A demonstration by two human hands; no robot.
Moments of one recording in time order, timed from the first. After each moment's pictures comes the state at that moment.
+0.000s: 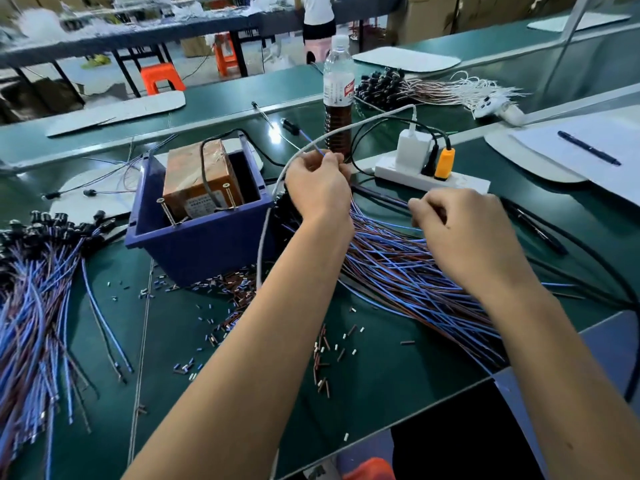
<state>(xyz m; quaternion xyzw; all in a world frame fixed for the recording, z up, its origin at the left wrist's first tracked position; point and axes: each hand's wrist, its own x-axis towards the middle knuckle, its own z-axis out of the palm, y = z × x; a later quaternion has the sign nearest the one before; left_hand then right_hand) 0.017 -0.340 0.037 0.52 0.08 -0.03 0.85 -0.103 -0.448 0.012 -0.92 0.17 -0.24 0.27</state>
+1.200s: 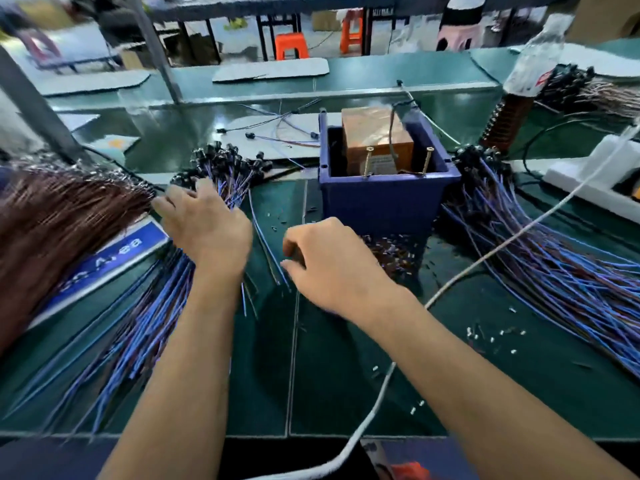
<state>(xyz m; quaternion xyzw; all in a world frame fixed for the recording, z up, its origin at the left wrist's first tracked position) 0.030 0.005 -0.030 0.93 0.24 0.26 0.12 -0.036 -0.165 -0.011 -0.94 -0.21 -0.06 0.25</state>
